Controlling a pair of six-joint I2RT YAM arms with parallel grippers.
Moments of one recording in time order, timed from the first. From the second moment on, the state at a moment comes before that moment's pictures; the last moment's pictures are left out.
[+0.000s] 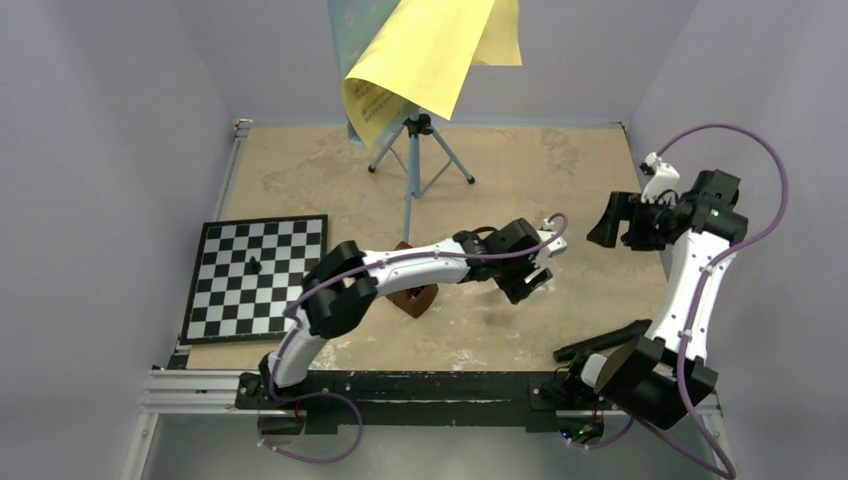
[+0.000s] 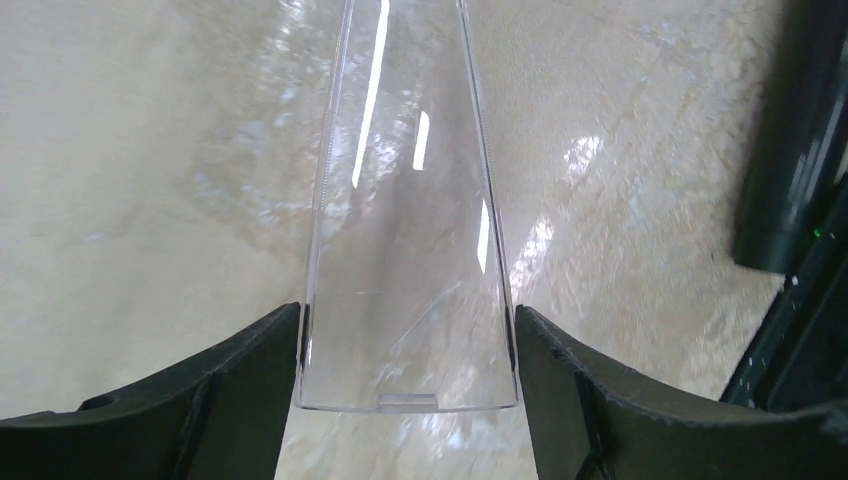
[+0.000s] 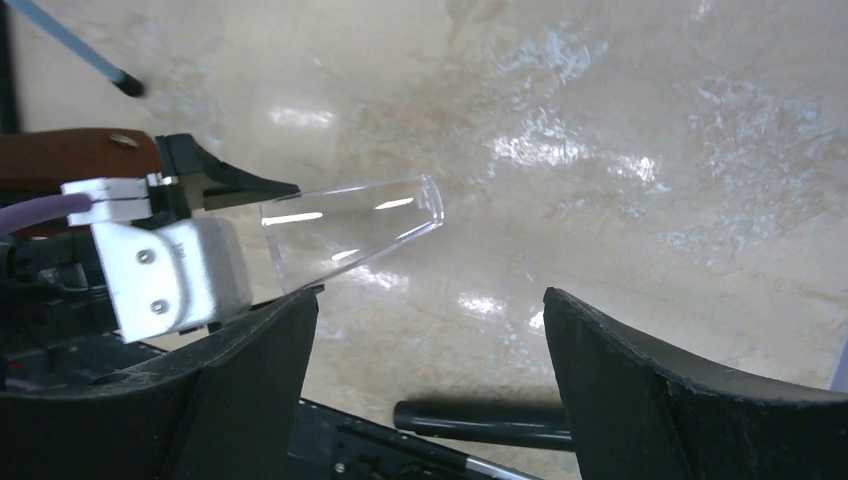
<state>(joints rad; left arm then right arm) -1.13 2.21 1.78 -0.42 0.04 -0.08 -0.53 1.20 1.23 -1.11 -0.61 -0.39</state>
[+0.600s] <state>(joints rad) -1.10 1.83 1.56 -0.15 -0.11 0.62 -0.47 1.28 1.58 -1.35 -0.85 0.10</state>
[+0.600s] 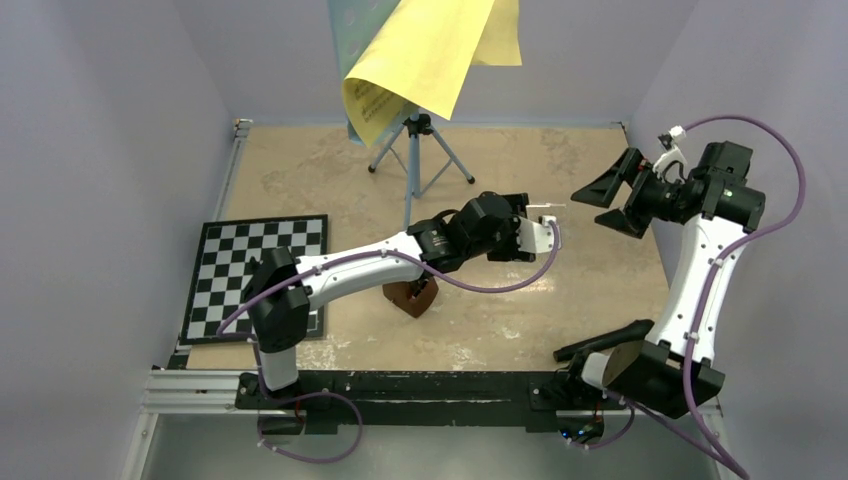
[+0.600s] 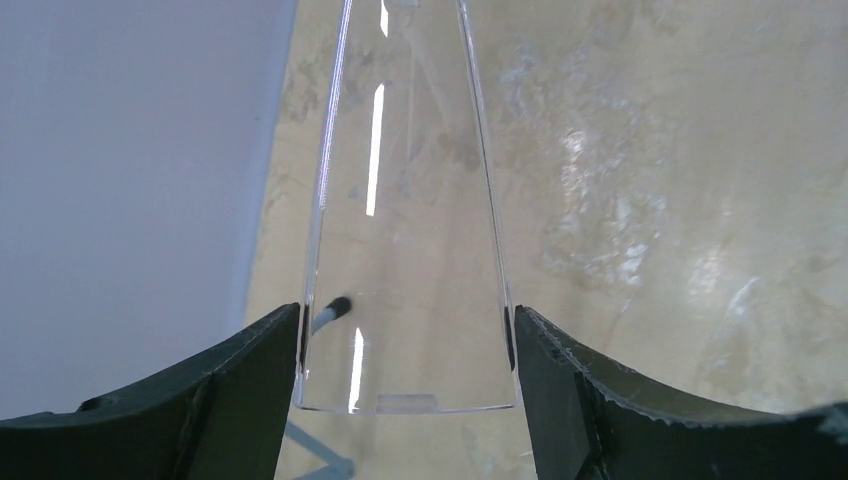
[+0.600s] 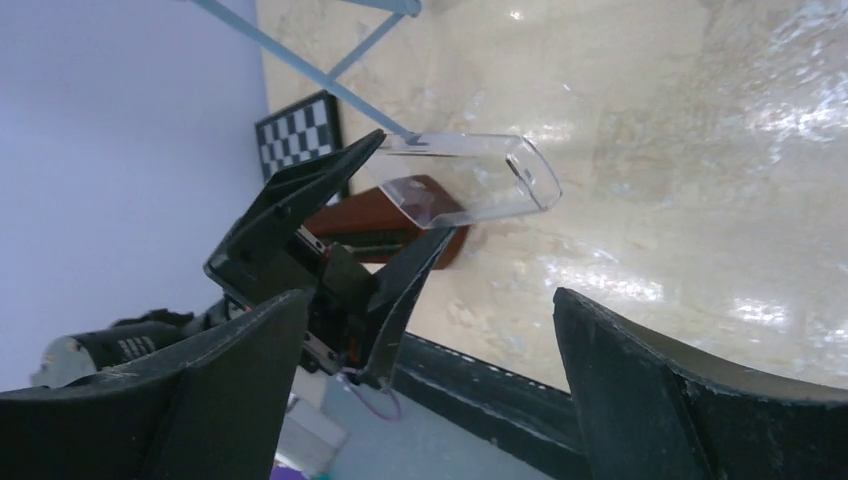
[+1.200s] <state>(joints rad) -1.11 1.95 1.63 0.04 -0.35 1.04 -0.29 1.13 1.26 -0.82 -0.58 0.69</state>
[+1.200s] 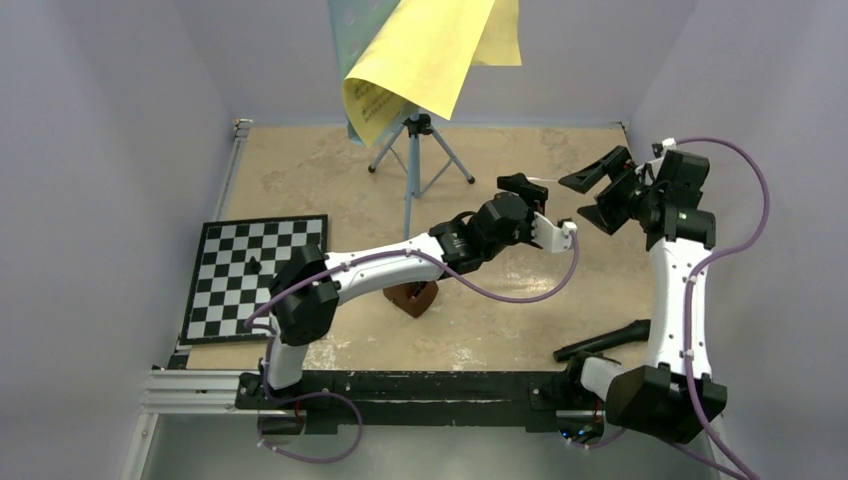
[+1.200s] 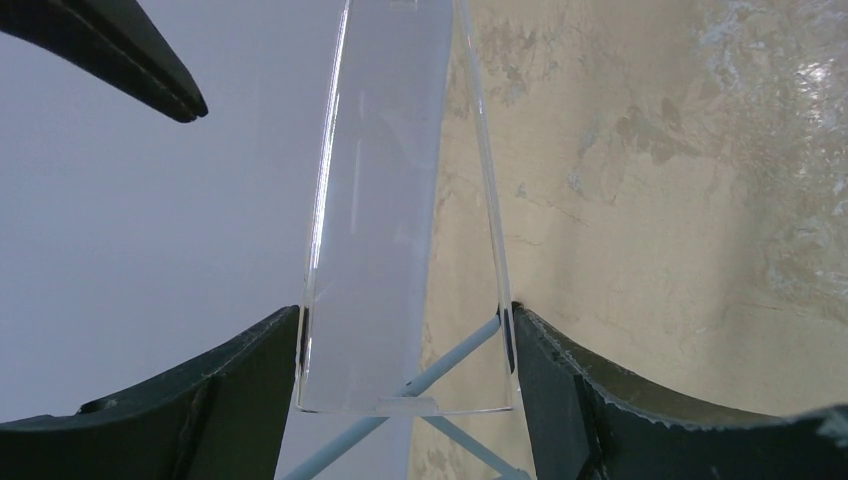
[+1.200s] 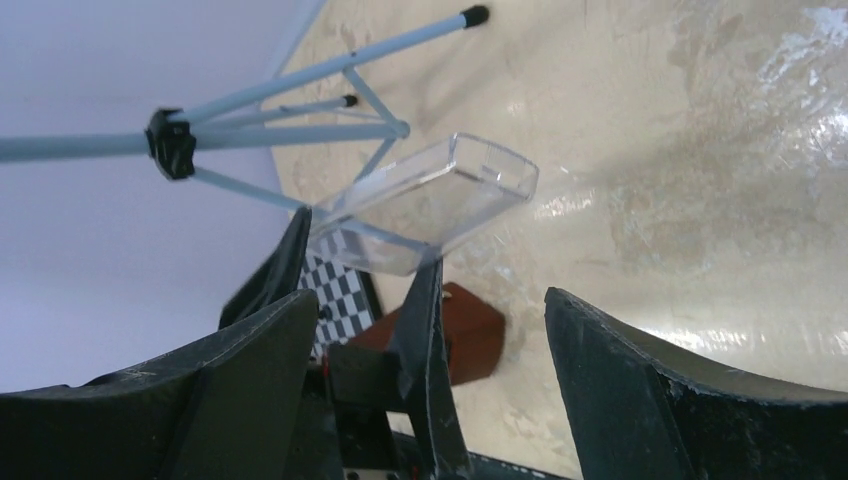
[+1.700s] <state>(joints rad) -1.12 1.97 1.65 0.07 -0.41 1.09 -0.25 1.23 1.19 -0.63 -0.53 0.95</state>
